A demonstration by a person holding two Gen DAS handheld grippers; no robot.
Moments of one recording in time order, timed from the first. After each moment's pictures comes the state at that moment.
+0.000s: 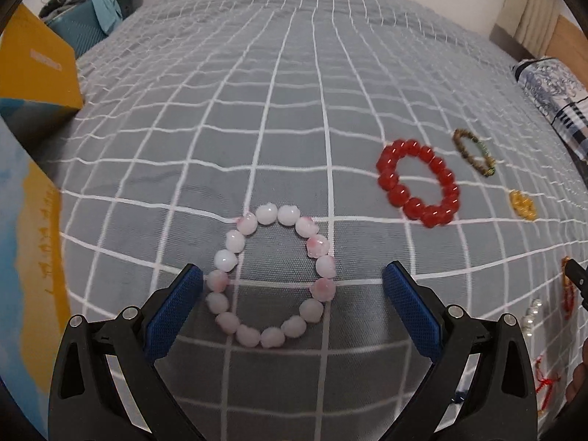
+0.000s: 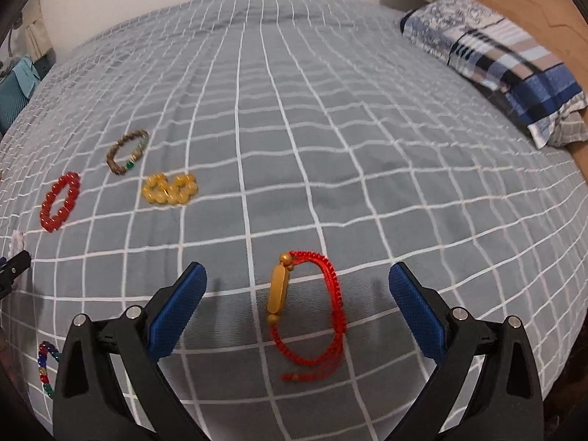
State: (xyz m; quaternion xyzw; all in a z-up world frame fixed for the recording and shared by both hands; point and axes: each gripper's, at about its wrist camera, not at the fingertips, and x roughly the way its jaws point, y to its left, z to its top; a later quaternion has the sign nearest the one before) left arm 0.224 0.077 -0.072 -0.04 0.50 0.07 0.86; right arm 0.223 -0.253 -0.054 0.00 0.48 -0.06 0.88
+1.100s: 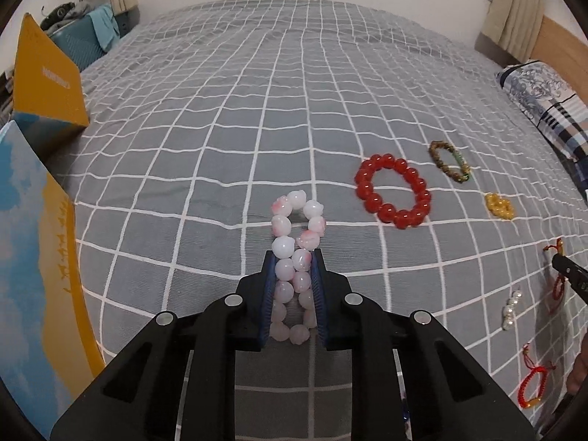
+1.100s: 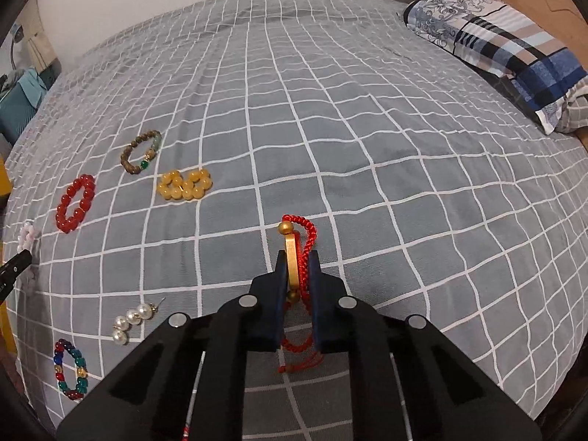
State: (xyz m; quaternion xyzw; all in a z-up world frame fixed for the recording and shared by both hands) left arm 0.200 0.069 -0.045 -0.04 0.47 0.05 0.88; right arm 0.214 -0.251 -0.048 0.03 0.48 -0.04 0.88
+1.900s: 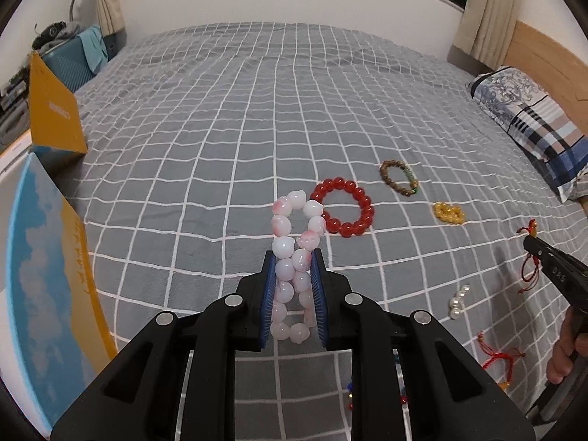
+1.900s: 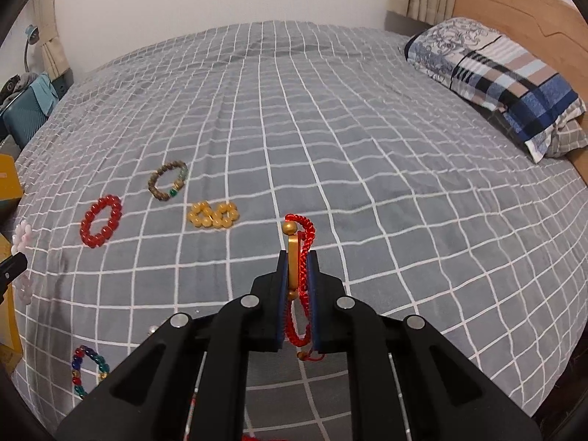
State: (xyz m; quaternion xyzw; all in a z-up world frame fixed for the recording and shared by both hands) left arm 0.171 0.050 0.004 -0.04 0.43 0.01 0.90; right arm 0.199 -0.233 -0.011 0.01 0.43 -0.04 0.90
